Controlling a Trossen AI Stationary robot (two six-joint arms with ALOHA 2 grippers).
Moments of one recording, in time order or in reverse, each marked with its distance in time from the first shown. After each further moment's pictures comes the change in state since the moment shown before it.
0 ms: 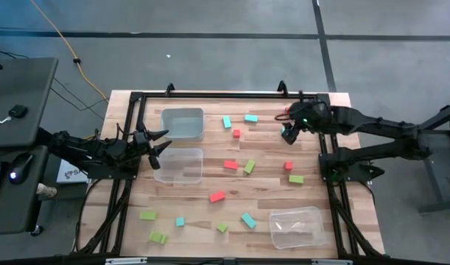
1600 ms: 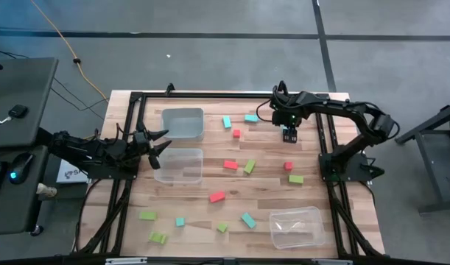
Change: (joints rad) left arm 0.000 0.000 0.000 0.010 0.000 0.000; right arm -0.349 0.511 0.007 -0.072 -0.252 -0.672
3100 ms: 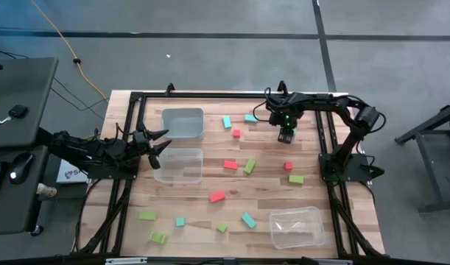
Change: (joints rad) left arm 0.000 0.000 0.000 0.005 -0.004 -0.001; right arm -0.038 0.180 0.000 0.050 -0.036 0.126
